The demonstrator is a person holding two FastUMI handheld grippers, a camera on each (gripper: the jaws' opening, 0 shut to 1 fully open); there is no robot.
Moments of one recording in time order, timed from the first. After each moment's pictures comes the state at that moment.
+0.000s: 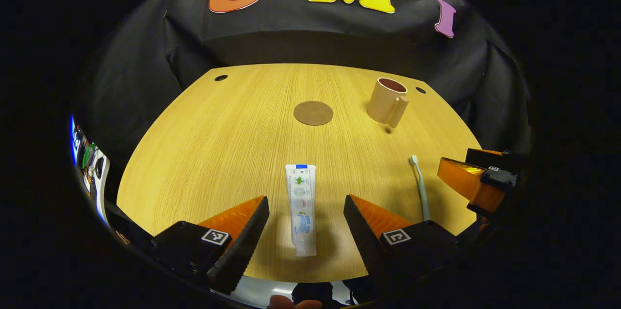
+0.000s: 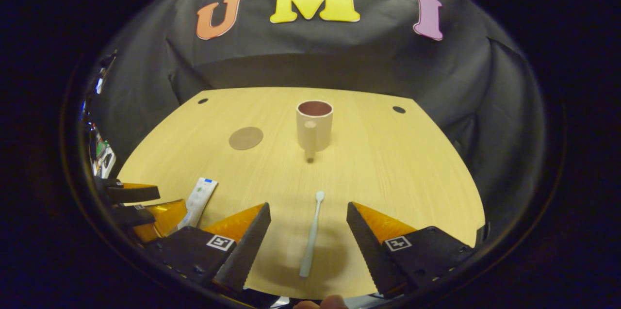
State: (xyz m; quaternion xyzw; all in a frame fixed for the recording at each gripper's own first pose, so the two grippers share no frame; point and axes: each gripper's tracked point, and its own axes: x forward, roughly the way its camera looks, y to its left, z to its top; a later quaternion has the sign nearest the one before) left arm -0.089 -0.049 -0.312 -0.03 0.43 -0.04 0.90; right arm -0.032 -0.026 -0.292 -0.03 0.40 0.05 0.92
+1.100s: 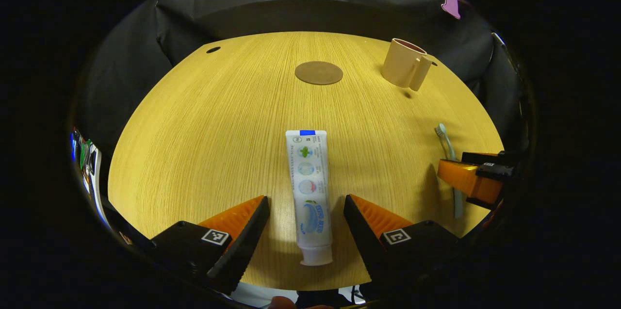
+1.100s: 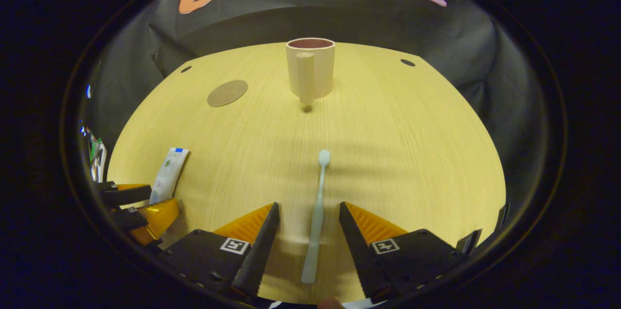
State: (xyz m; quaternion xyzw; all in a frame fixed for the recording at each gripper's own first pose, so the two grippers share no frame) left arm -0.097 -0.046 -0.378 -0.01 0.50 -0.04 0.87; right arm -0.034 -0.029 -0.379 -0.02 0.50 0.03 0.87
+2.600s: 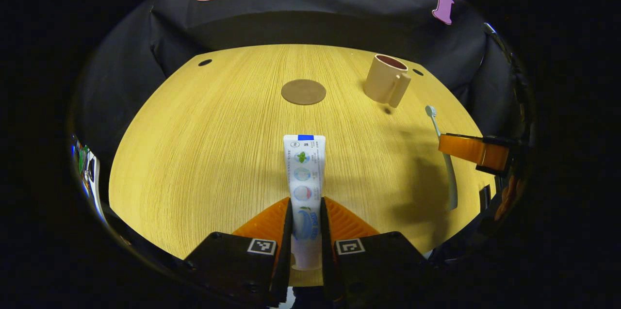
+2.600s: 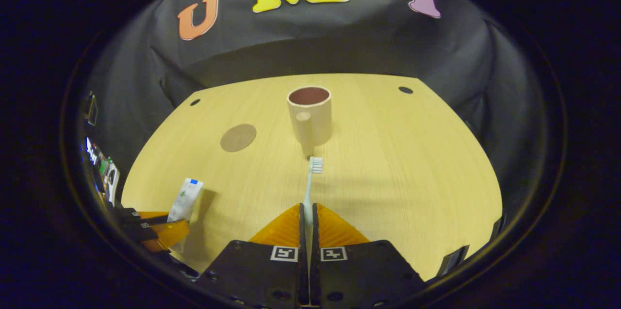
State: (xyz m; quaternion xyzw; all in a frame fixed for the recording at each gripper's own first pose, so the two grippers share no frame) left arm -0.085 -0.061 -0.332 -0.03 0.47 -0.07 0.88; right arm 0.010 -0.024 -0.296 0.01 0.41 0.06 0.91
